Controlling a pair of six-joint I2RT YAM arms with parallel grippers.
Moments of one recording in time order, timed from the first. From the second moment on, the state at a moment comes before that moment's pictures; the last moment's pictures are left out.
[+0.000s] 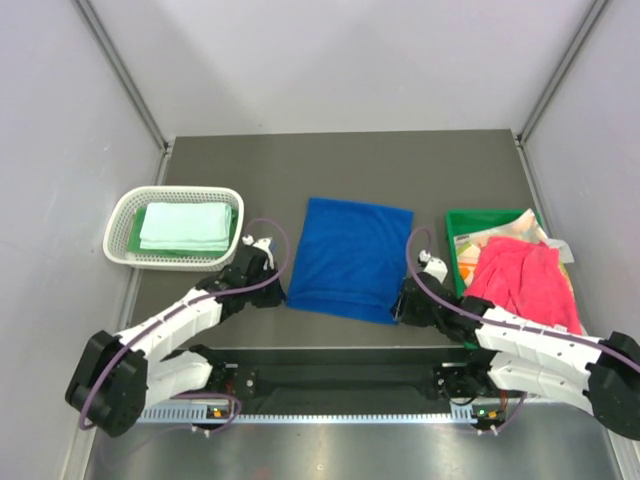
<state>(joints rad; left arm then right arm) -0.53 1.10 0.48 -0.28 0.11 -0.58 0.86 0.94 0.37 -0.32 0.25 0.94</state>
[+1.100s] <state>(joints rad) -0.59 1.25 0.56 -0.18 0.16 -0.61 1.05 1.21 0.53 -0.38 0.43 0.94</state>
